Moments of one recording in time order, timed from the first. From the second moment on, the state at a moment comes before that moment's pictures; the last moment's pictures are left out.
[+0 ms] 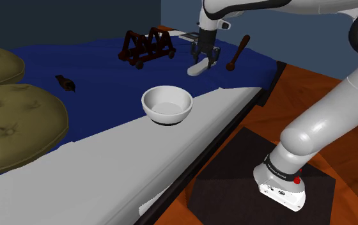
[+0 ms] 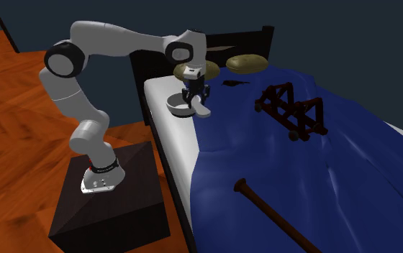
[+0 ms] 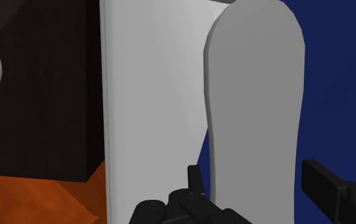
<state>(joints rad) -0.27 -0.17 0.21 -1.96 0.03 1.78 1.38</state>
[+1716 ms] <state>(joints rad) -0.08 -0.05 0.48 -1.92 0.02 1.85 1.84</state>
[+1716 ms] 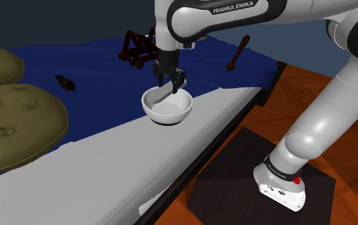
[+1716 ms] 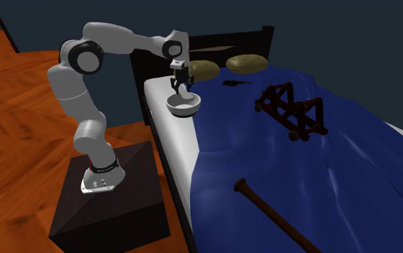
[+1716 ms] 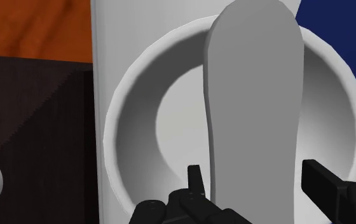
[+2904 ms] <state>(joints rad) -0.08 -0.04 0.48 -2.00 0.02 1.94 1.84</state>
